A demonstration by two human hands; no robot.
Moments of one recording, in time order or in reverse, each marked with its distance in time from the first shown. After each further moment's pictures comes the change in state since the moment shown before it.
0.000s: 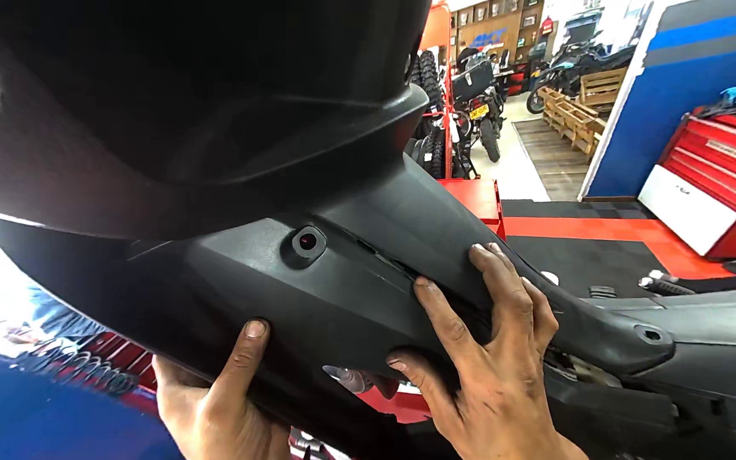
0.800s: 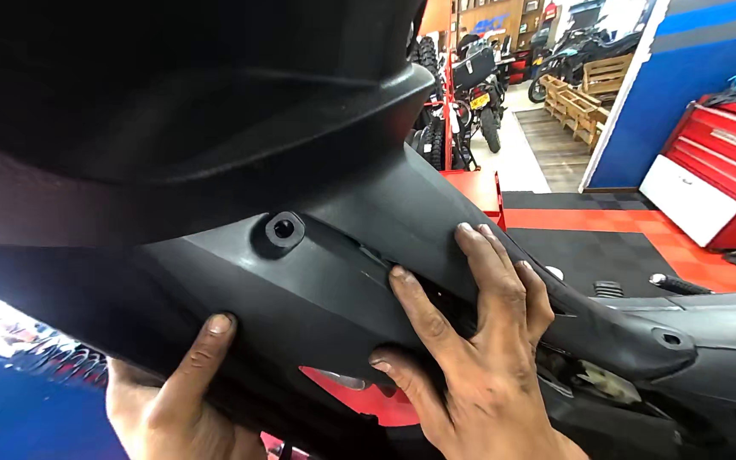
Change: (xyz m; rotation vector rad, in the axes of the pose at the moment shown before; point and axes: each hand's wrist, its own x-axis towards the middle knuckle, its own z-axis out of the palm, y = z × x) left_hand 0.020 0.007 -0.003 0.032 -0.058 0.040; right_hand 0.016 -0.009 0.005 0.020 -0.035 -0.018
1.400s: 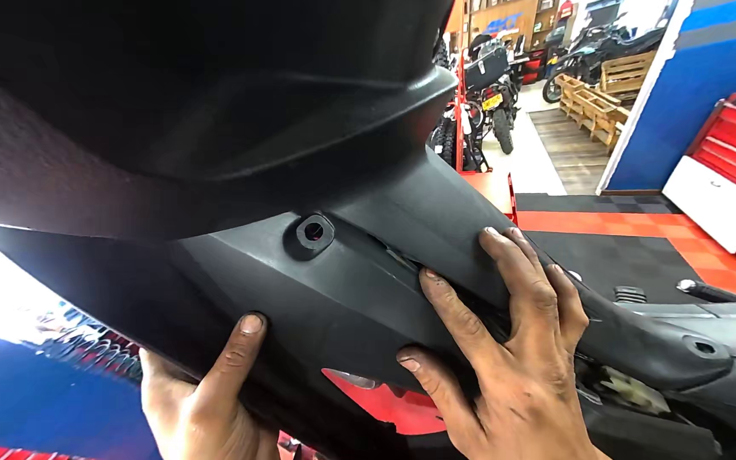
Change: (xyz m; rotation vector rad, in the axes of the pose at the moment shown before) left_hand -0.006 0.005 -0.001 0.056 -0.007 -0.025; right_hand -0.002 0.005 -0.005 -0.008 -0.011 0.004
